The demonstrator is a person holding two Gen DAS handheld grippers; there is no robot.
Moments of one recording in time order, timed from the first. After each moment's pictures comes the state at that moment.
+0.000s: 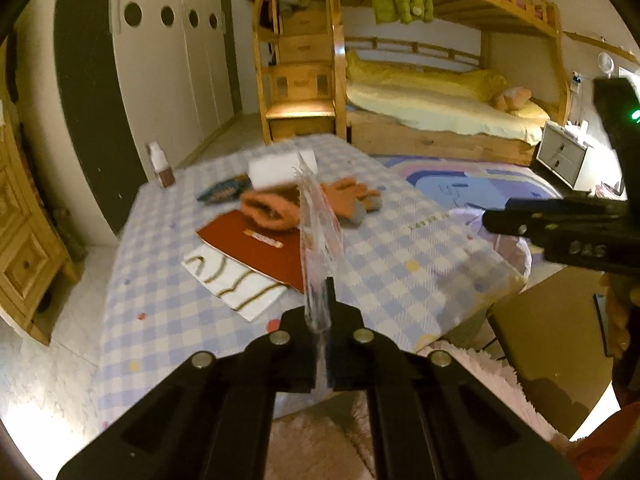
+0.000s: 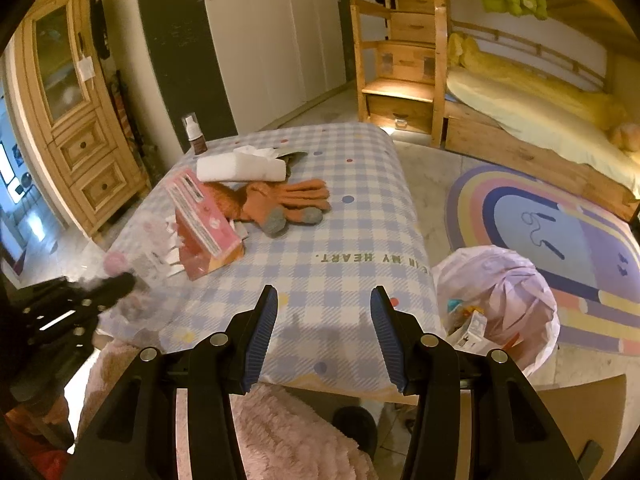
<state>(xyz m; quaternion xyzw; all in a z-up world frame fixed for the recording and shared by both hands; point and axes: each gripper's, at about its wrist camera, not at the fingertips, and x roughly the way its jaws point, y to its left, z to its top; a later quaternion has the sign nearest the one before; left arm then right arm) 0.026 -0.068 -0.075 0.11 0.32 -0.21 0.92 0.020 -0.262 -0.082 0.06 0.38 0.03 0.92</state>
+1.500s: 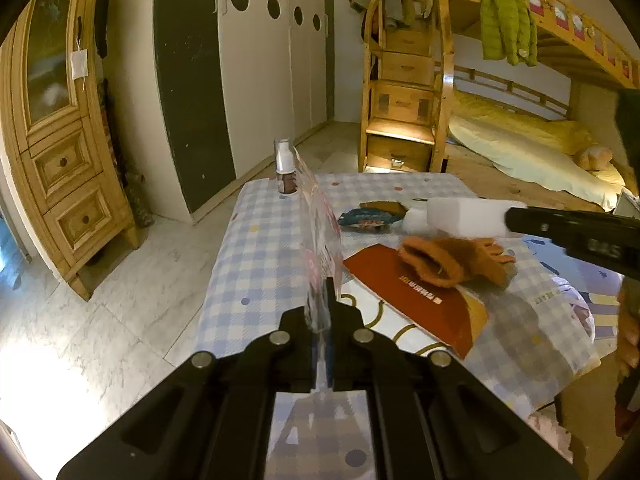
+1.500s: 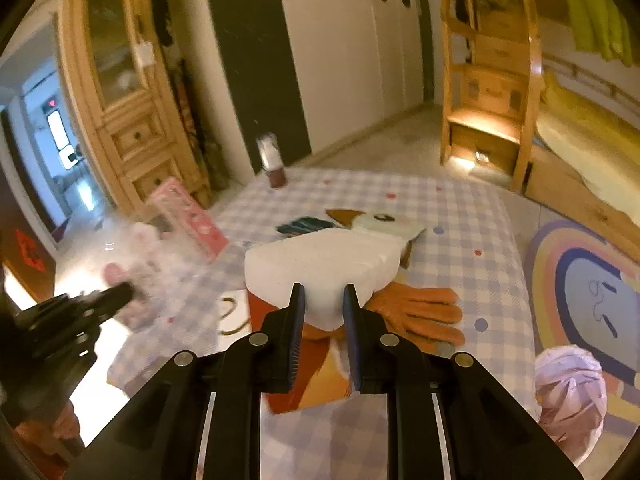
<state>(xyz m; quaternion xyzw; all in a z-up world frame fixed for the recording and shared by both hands) 0.092 0.016 -0.055 0.04 0.31 -0.07 0.95 0.122 -0.181 -0.046 0.02 0.35 0.16 0.92</state>
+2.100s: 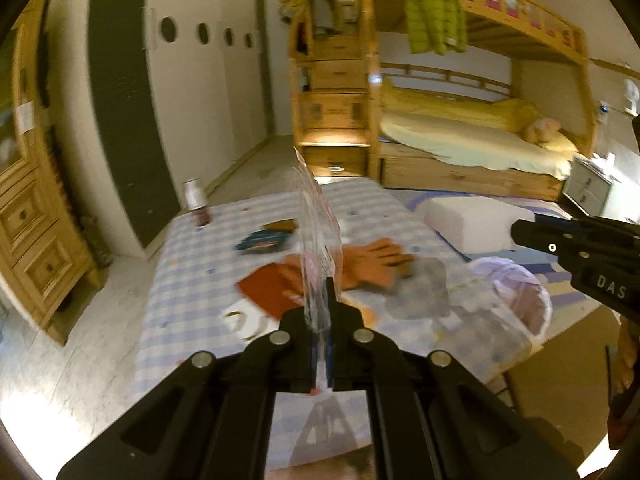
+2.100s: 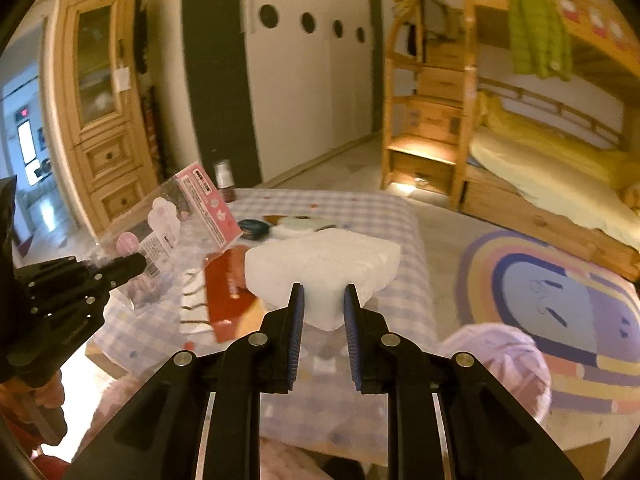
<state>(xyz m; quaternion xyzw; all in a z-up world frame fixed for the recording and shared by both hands) 0.053 -0.079 -0.034 0.09 0.29 -0.17 0.94 0.027 -0.257 -0.032 0.02 0.30 0.05 0.95</state>
